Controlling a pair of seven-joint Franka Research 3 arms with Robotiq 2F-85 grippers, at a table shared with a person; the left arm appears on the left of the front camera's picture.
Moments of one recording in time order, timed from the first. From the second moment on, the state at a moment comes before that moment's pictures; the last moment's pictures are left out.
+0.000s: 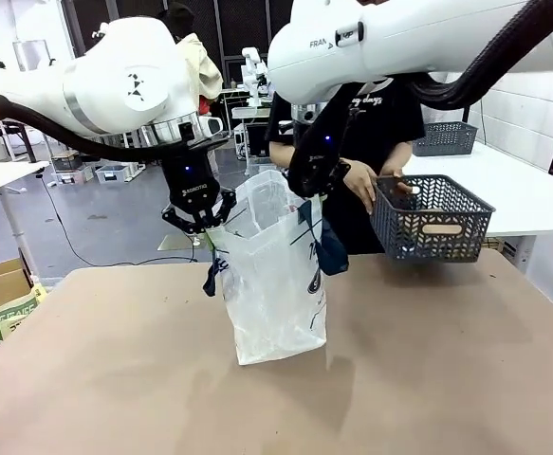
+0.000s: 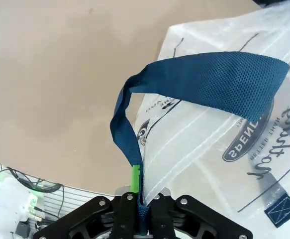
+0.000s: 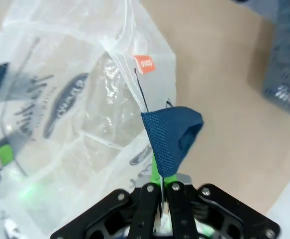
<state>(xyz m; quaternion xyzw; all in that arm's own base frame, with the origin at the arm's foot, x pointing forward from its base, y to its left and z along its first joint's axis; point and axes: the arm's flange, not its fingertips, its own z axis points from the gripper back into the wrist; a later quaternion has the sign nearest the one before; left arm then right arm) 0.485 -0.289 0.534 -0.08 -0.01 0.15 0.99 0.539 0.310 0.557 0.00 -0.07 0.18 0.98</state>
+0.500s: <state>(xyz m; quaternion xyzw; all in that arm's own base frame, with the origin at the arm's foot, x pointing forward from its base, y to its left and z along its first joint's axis) 0.489 -0.287 0.532 -0.07 -0.04 0.07 0.99 0.538 0.290 0.545 -0.02 -0.09 0.26 0.96</state>
